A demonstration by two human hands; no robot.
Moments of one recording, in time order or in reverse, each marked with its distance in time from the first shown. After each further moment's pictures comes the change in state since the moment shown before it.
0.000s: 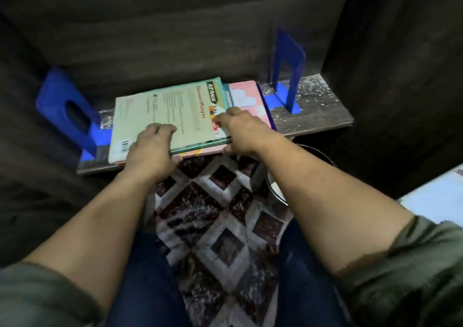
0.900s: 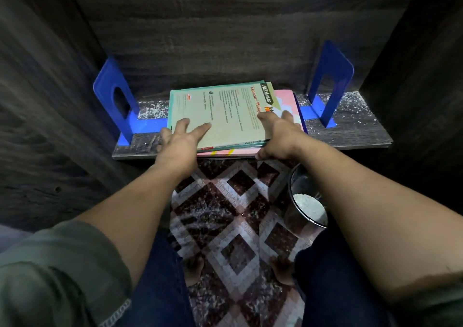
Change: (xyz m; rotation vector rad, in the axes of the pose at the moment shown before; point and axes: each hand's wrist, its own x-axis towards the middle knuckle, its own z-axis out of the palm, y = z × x) left_hand 0.000 -0.020 0.015 -0.005 -0.006 -0.114; right_hand 0.000 0.001 -0.003 0.259 -0.043 0.234
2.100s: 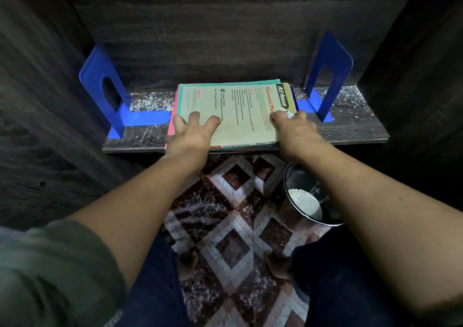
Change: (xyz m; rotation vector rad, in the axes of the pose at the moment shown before) left_hand -0.009 0.045 -0.006 0.143 -0.005 0.056; right_hand -0.004 0.020 0.002 -0.313 0.091 0.109
